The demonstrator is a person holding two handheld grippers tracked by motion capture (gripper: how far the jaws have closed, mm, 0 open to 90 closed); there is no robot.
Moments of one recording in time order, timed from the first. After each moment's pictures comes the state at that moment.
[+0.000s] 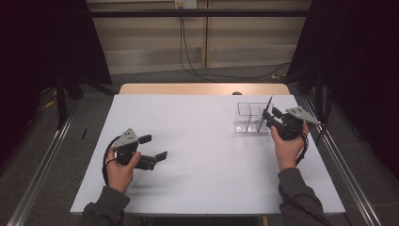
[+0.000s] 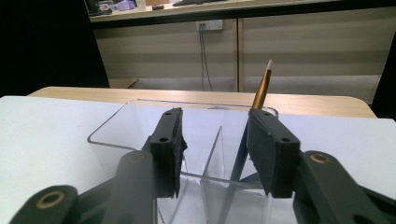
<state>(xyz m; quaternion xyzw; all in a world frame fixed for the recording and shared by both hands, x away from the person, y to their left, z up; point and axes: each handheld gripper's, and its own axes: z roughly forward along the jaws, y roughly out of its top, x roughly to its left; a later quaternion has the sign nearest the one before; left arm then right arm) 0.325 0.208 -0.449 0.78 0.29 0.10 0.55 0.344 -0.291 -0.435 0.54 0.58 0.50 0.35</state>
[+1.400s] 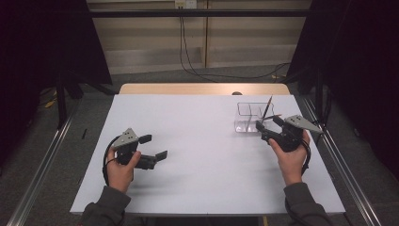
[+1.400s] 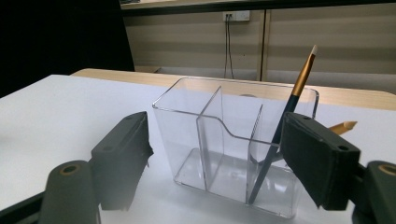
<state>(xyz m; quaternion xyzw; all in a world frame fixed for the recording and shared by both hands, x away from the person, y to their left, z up) 0.326 0.207 -0.449 0.77 0.30 0.10 0.56 0.310 -0.279 -0.429 0.51 0.62 0.51 0.32</state>
